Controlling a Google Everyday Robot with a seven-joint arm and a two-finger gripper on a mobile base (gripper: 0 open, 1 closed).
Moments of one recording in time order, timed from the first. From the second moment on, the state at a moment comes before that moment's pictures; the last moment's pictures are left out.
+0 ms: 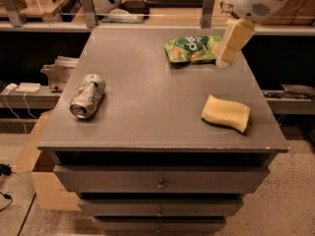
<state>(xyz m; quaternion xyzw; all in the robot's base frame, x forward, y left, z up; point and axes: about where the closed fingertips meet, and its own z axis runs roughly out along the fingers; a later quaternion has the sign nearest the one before) 0.627 -0.170 0.998 -0.62 0.72 -0.05 0.29</state>
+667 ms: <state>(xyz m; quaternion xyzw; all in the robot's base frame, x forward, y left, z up) 0.688 -0.180 0.964 -0.62 0.73 -0.08 0.28</state>
